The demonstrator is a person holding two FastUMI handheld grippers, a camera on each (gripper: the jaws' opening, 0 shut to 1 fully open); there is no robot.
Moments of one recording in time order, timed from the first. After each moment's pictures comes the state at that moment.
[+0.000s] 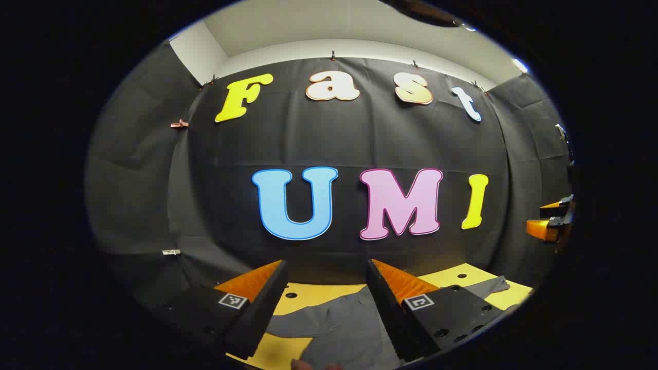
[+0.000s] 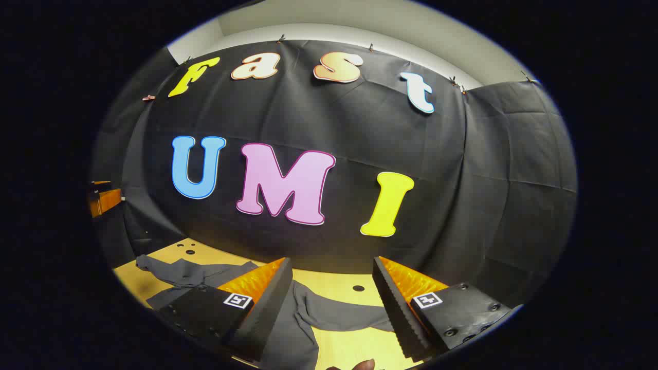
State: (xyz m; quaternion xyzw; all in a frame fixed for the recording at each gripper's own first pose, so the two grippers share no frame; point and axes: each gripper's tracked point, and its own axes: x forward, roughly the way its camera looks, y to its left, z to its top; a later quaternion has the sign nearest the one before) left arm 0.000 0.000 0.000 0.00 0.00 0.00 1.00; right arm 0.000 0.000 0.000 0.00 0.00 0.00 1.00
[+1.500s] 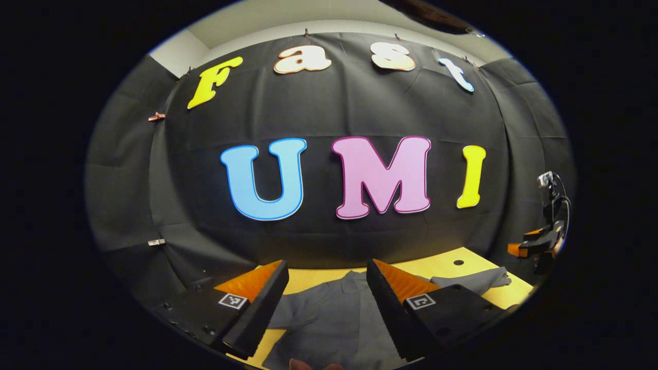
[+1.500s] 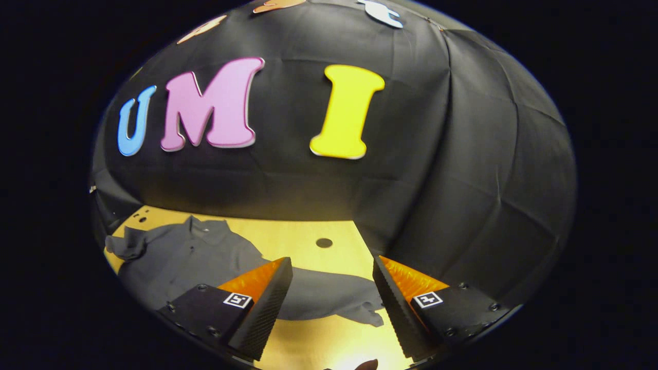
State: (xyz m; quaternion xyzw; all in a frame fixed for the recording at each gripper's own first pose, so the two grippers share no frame) left arm 0.056 -0.092 -0.055 0.01 0.08 0.01 1.00; right arm 0.161 -0.148 -0.233 0.03 0.19 -0.05 0.98
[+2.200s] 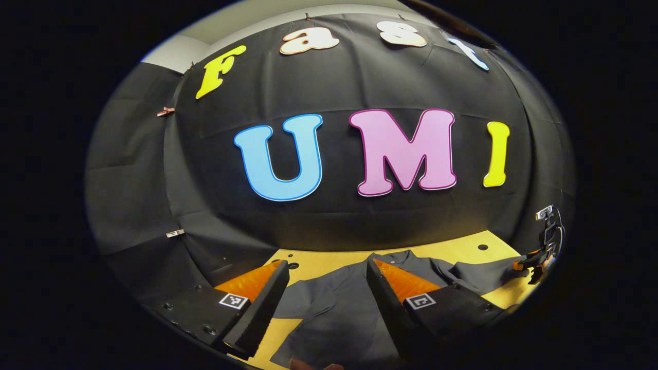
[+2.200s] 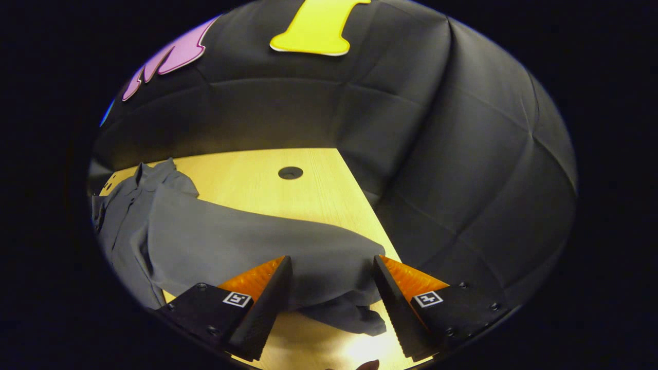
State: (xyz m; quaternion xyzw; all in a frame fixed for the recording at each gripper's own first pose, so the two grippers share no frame) left arm 0.072 -0.072 -0.082 0.04 0.14 0.08 0.99; right arm 0.216 -0.187 -0.423 0.04 0.33 -0.07 0.94
